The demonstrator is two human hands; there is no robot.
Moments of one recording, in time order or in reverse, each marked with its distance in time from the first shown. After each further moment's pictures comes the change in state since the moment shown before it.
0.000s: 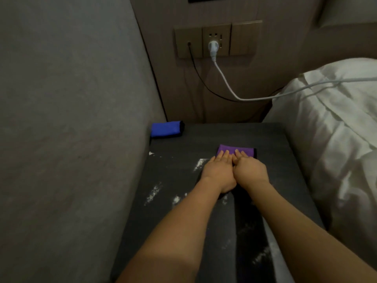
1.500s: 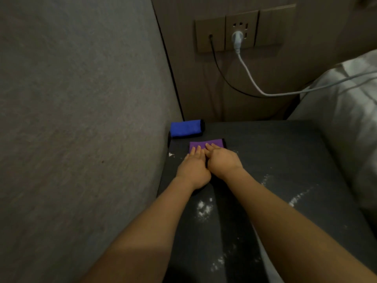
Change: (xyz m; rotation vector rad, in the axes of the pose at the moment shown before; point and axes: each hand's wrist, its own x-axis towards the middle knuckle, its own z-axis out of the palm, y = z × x) left_hand -0.029 -0.120 -0.009 -0.143 0.033 -0.239; right_hand 0.050 -0.114 0.024 0.040 -0.129 -0.308
